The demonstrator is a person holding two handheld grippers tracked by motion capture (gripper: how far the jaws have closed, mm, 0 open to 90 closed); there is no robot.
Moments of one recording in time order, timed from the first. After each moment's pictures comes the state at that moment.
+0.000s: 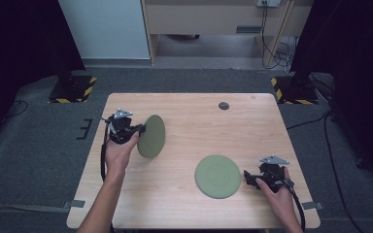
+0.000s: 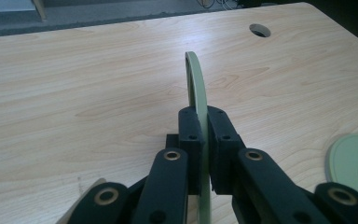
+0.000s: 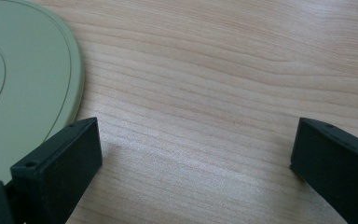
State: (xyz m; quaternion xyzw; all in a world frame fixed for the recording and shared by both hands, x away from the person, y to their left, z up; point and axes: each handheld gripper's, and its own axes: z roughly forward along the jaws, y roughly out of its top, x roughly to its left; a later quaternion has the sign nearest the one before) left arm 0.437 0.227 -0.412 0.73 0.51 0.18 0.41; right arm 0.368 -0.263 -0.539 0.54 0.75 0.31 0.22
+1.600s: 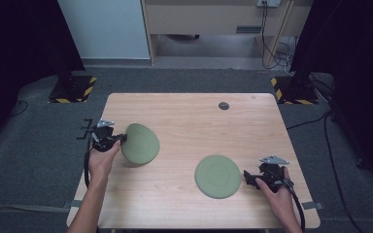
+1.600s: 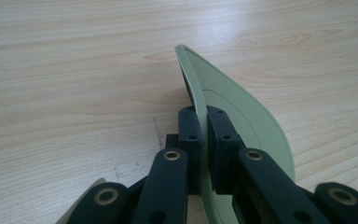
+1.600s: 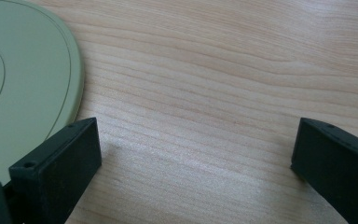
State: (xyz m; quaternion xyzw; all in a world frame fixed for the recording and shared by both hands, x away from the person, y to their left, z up) left arm 0.436 0.291 -0.459 0.73 0.55 0.18 0.37; right arm 0.369 -0.262 -0.539 0.54 0.75 0.31 0.22
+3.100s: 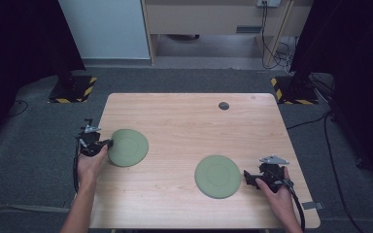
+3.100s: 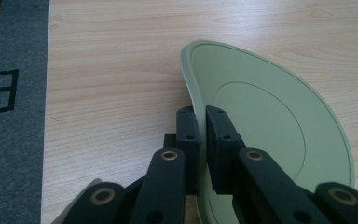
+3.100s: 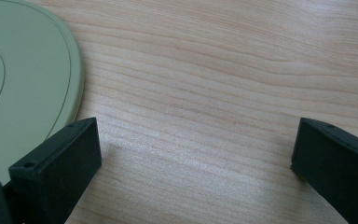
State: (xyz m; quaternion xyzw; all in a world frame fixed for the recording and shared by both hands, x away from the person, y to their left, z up) left arm 0.436 0.339 -0.490 0.71 0.59 0.19 0.33; right arm 0.369 -0.262 -0.539 0.54 0.75 0.31 0.22
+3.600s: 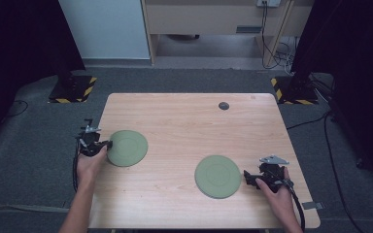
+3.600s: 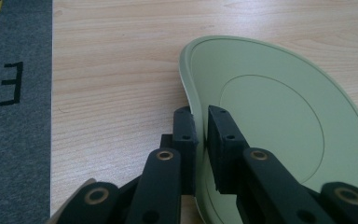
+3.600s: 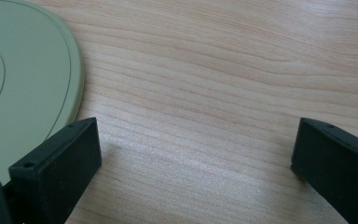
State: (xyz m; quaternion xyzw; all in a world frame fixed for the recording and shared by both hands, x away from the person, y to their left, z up) left arm 0.440 0.344 -0.497 0.72 0.59 0.19 0.31; right arm 0.369 -0.262 -0.539 0.54 0.75 0.31 0.22
